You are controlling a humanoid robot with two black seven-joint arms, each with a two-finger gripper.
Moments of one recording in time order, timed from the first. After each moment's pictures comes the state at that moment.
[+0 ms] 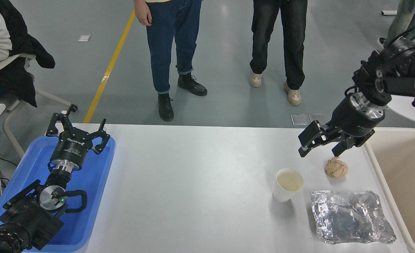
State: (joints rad) left arm -0.60 0.23 -0.89 -0.31 -0.14 -0.79 -0.36; right arm 1.89 -0.27 -1.38 1.15 -0.40 0.75 0.49
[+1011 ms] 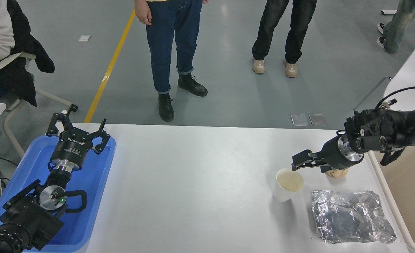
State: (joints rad) left arm -0.60 0.23 -0.89 -0.31 -0.14 -0.79 -0.36; right arm 1.53 -0.22 -1.36 1.02 -0.23 0.32 0.39
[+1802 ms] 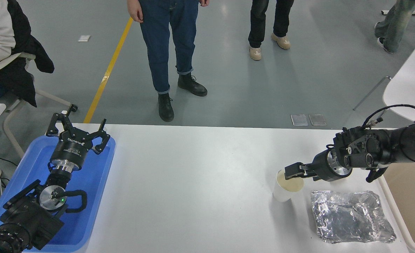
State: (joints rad) left arm -0.60 0.23 -0.89 -0.31 -0.14 -0.79 -0.36; right arm 1.45 -0.21 -1.32 1.01 -0.24 0.22 0.31
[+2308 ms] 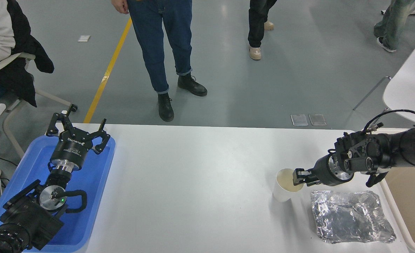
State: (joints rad) left arm -0.60 0.23 -0.89 -0.31 -0.14 -0.79 -0.36; right arm 1.44 -0.21 -1.31 1.02 -0.22 0.23 0.29
